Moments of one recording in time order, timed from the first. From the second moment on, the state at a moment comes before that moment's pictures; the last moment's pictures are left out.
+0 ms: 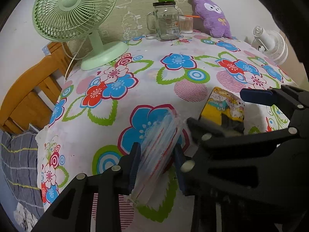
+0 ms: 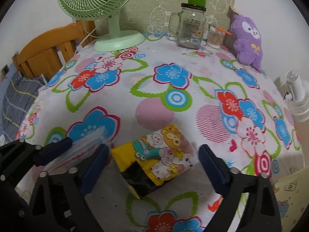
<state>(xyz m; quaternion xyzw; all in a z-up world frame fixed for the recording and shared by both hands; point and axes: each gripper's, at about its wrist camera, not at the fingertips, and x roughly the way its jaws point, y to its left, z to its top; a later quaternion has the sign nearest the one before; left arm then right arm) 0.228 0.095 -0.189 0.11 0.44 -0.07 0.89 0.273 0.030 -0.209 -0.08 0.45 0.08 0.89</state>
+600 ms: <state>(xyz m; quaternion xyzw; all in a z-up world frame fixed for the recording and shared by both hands) 0.219 0.084 -0.184 0.08 0.45 -0.07 0.89 0.257 0.021 -0.201 -0.07 0.45 0.10 0.88</state>
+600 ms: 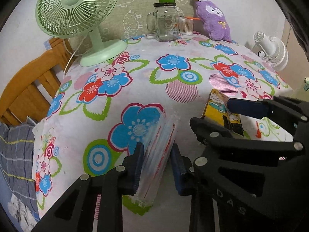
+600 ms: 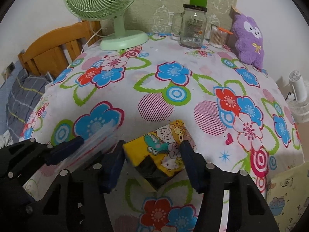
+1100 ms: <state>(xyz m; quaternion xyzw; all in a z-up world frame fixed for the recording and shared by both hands) 0.200 0.068 -0.184 0.08 0.45 -0.06 0.89 0.232 -0.001 -0.198 -0.06 0.46 0.11 0.88</state>
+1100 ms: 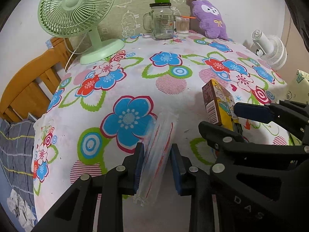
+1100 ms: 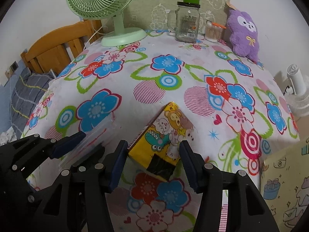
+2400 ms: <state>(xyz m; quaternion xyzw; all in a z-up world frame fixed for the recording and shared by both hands) 0.182 0.039 -0.163 0.08 0.42 -0.07 0.90 0.213 -0.034 -0.182 -0.04 0.45 0.09 0.89</state>
